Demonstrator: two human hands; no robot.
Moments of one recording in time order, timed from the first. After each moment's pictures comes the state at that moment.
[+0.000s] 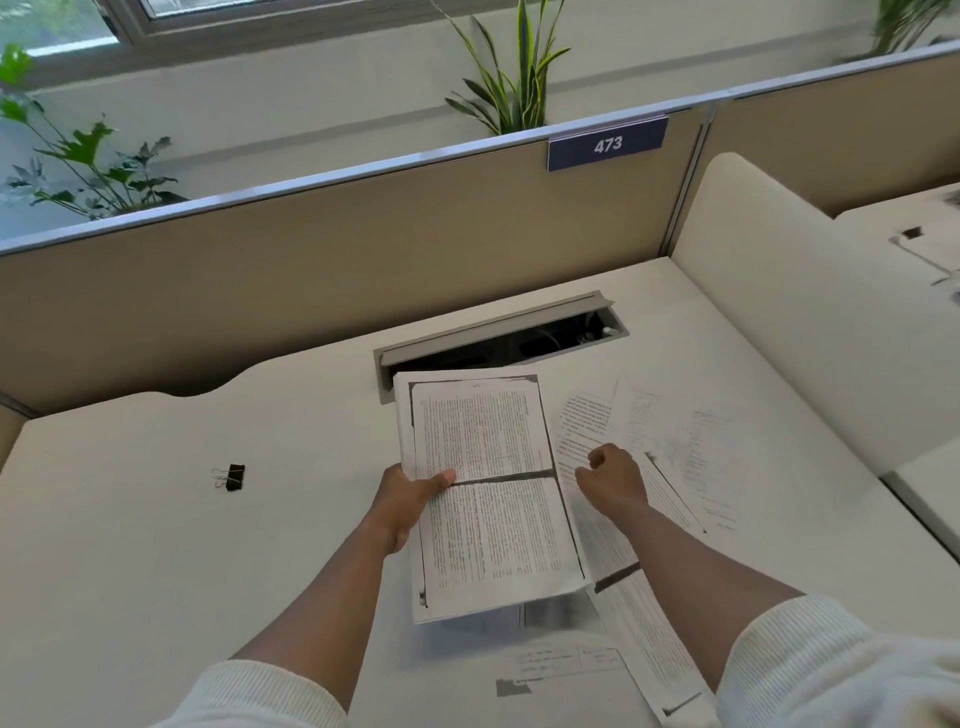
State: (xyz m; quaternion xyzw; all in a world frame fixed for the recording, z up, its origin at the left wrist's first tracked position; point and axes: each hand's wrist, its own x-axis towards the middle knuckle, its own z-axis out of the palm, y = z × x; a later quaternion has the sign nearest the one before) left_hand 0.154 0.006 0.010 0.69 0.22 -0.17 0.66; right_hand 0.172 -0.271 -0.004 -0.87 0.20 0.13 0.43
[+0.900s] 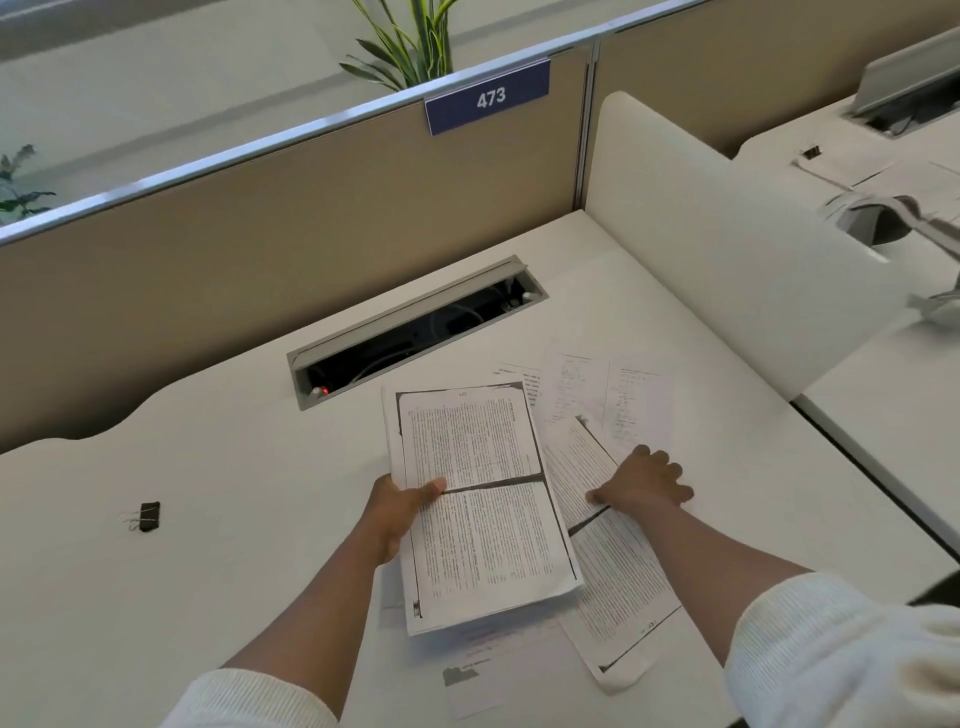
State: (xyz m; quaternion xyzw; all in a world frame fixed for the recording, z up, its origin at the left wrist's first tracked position) left_hand 0.153 -0.076 -0.017 0.72 0.22 -0.25 0.61; right_hand 0.137 -0.380 -0.028 -0.88 0.36 0.28 0.13
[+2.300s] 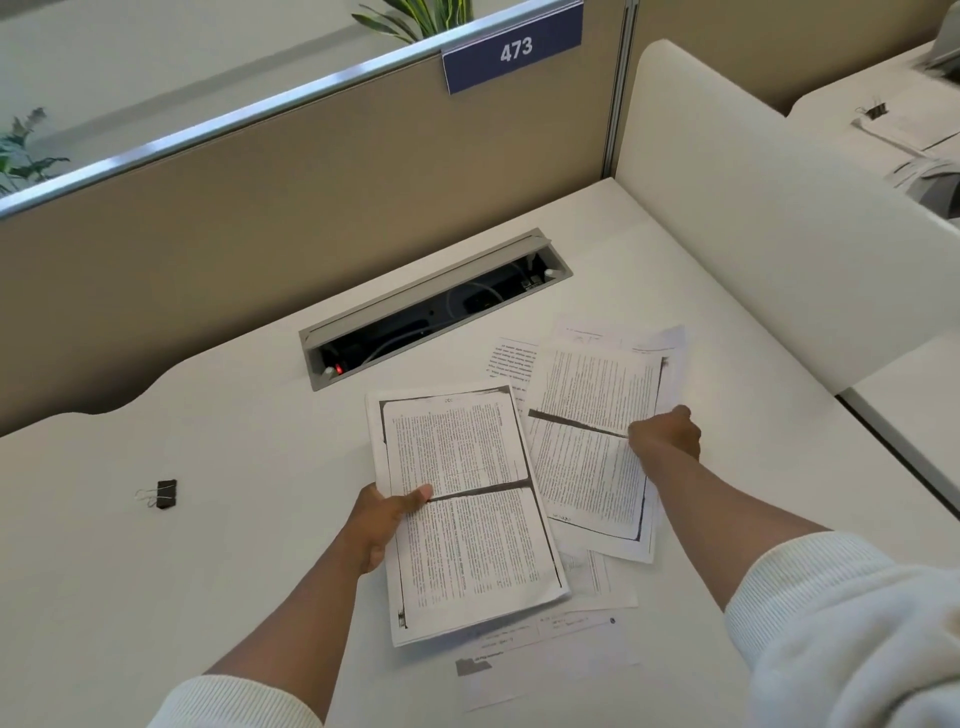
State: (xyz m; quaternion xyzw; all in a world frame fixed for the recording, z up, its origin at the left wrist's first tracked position) left_hand 0.145 -0.035 -0.037 0.68 0.26 -0.26 0.64; right_hand 0.186 -0.387 -0.037 -0.76 0.52 0.10 0.37
